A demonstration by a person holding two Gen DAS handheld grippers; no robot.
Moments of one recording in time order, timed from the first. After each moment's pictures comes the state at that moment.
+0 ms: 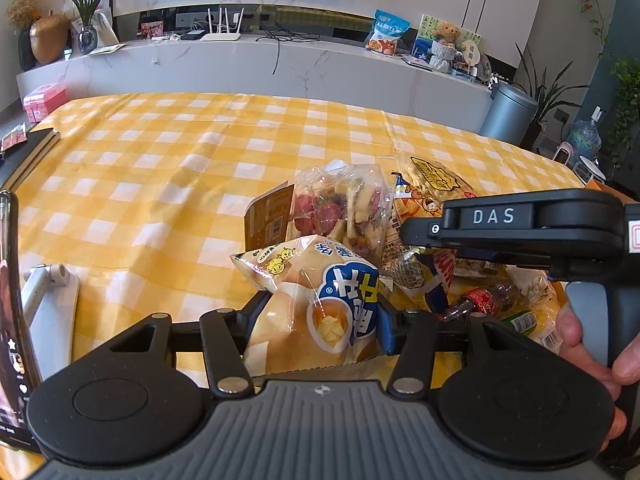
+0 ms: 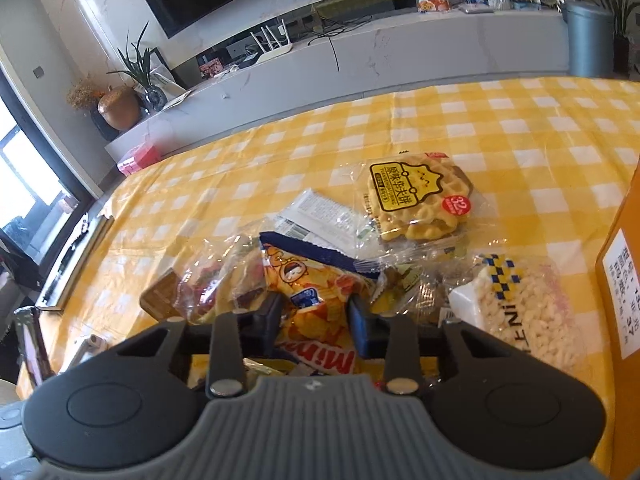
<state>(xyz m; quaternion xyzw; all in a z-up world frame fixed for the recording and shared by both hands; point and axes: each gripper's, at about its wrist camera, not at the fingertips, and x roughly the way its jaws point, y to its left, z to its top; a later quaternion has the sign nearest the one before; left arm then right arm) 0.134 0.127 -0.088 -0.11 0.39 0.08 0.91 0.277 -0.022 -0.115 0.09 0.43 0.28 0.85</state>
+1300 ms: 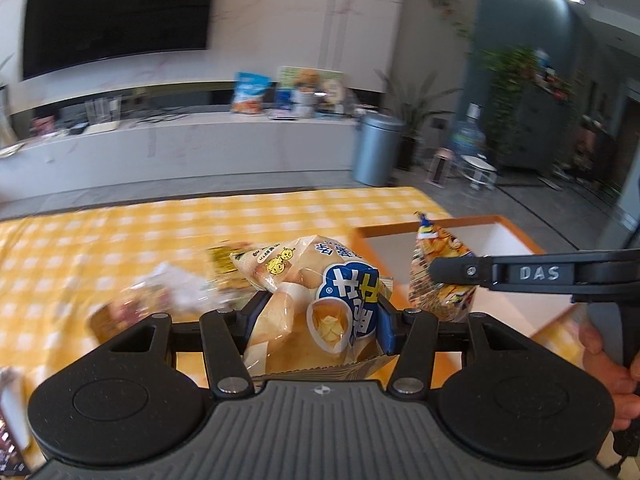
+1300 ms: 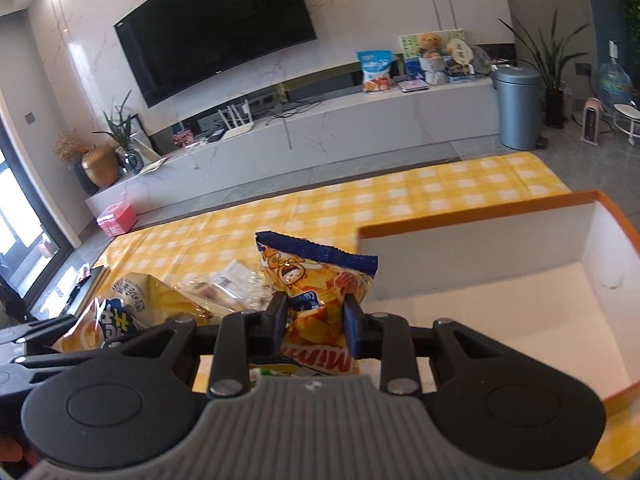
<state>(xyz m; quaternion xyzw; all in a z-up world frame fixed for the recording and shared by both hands) 0.117 -0.011 0.017 -0.04 0.31 -0.09 0.95 0.189 -0.225 0.002 0.09 0.35 0.21 0.91</state>
